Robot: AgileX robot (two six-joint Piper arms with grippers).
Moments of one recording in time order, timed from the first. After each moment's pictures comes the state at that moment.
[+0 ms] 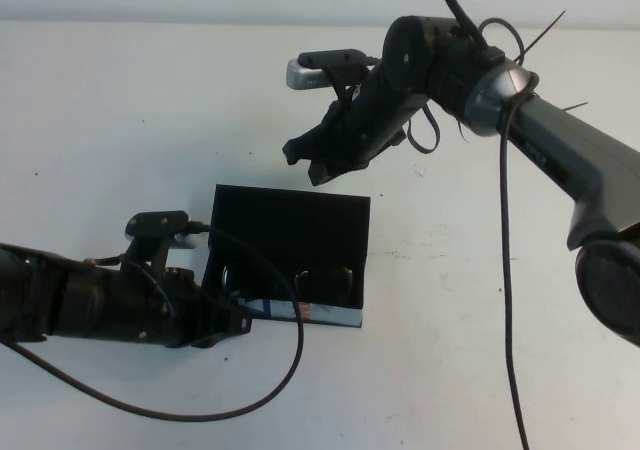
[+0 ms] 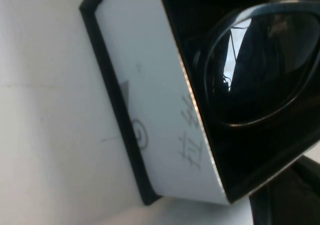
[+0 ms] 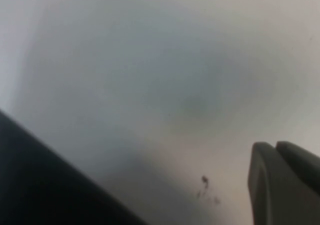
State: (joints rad) right arm 0.49 2.40 -2.24 0.36 1.03 -0.12; left arm -0.29 1.77 -0.70 -1.54 0.57 1.46
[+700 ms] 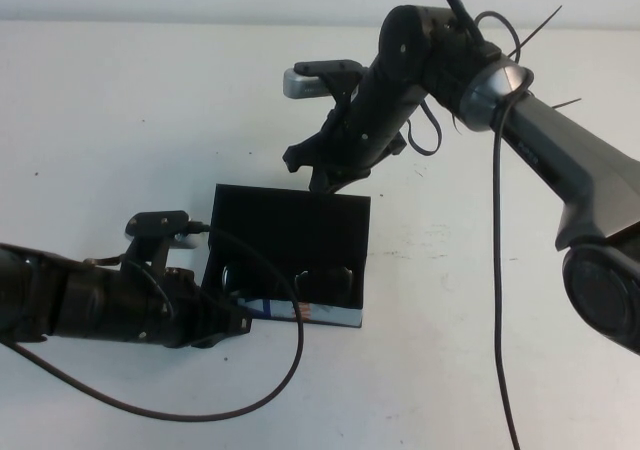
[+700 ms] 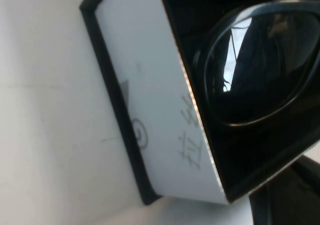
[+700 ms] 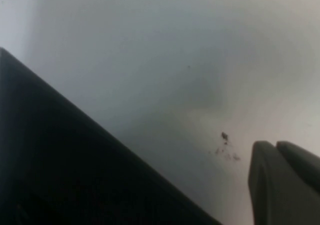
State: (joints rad) right arm 0.49 2.46 -2.37 0.37 1.23 -0.11; left arm -0.29 1.77 -0.70 -1.54 0.57 1.46
